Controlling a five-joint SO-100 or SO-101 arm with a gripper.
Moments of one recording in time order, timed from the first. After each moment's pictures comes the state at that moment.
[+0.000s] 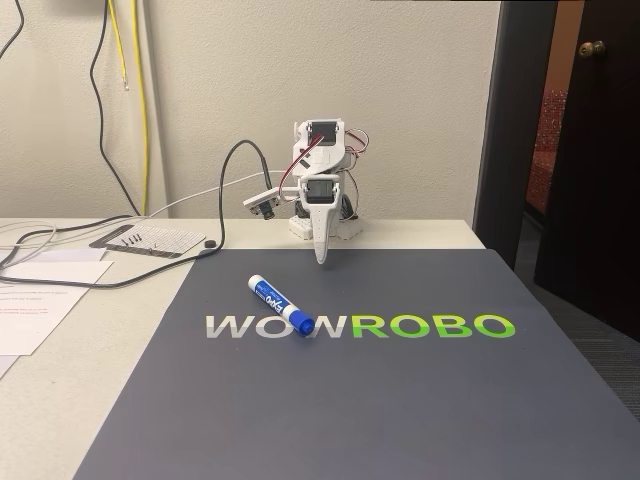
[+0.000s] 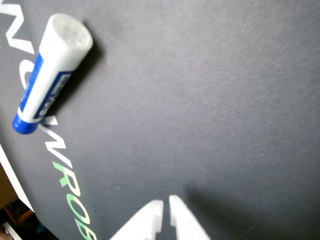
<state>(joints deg) -7.5 188.4 173.8 68.9 1.6</state>
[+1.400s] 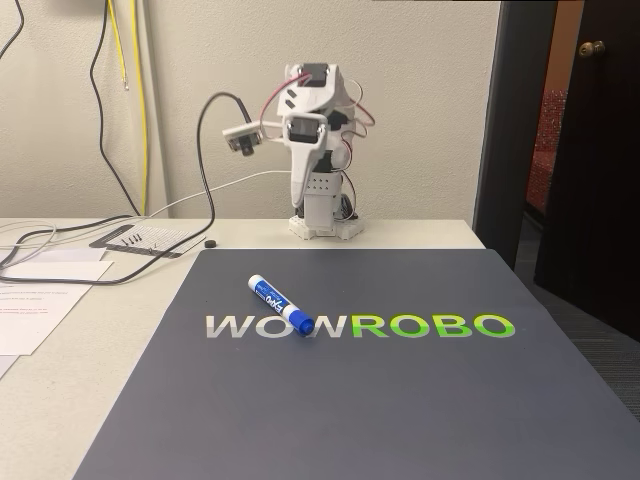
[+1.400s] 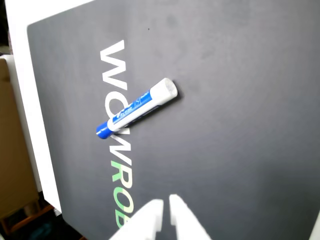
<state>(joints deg) 5.2 160.8 135.4 78.8 -14.0</state>
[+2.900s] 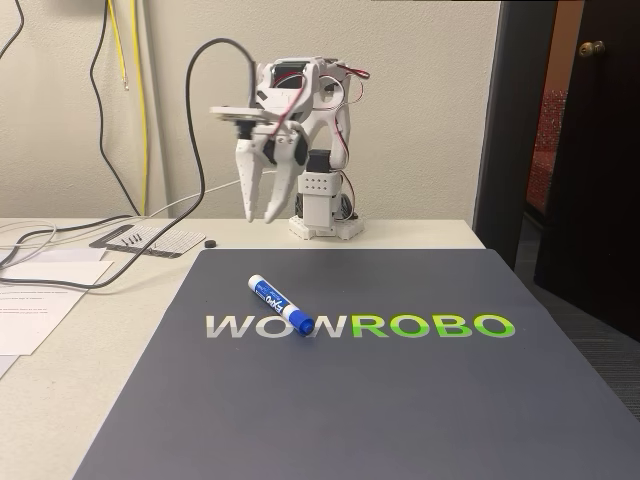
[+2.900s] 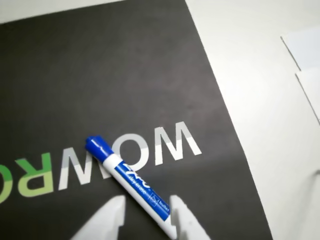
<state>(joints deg) 4.7 118.3 117.4 51.4 -95.5</state>
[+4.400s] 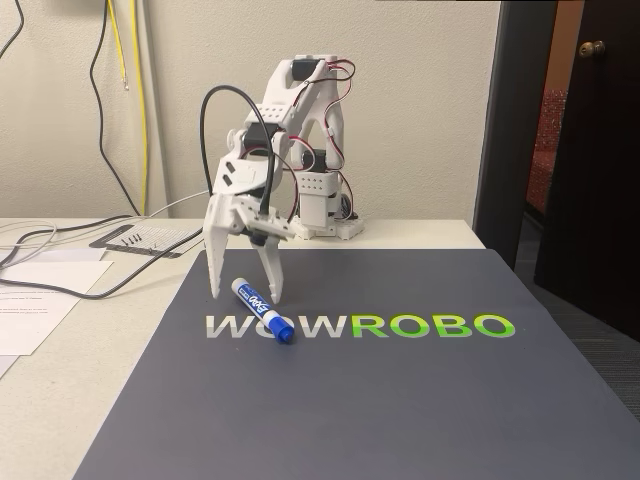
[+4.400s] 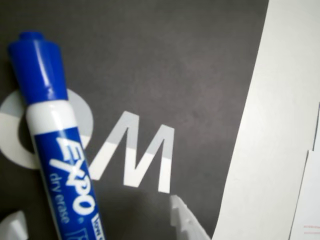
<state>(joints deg) 12.2 88.3 117.1 26.9 -138.2</state>
